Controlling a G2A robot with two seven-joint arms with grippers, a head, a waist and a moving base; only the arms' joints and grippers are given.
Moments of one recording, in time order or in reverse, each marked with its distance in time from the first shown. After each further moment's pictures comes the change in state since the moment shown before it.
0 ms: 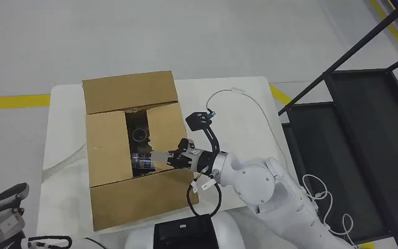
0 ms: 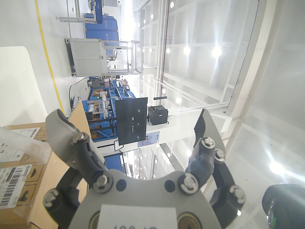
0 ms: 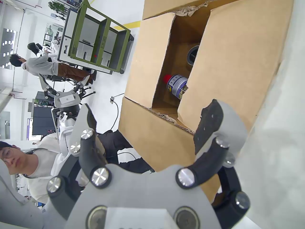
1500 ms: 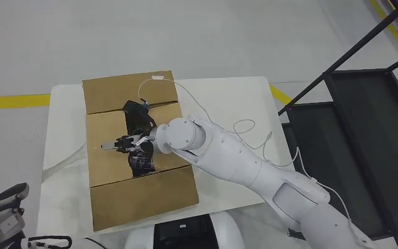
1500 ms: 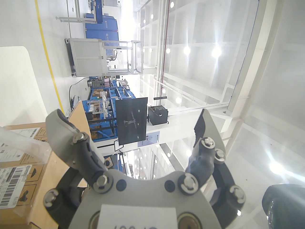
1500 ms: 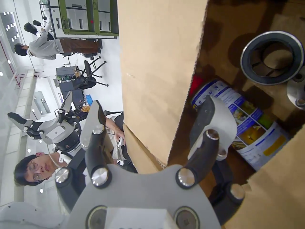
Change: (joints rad) left arm 0.000 0.000 0.000 0.000 0.000 0.000 0.000; right arm 0.645 -0.282 -0.451 0.838 0.546 -0.024 -0.056
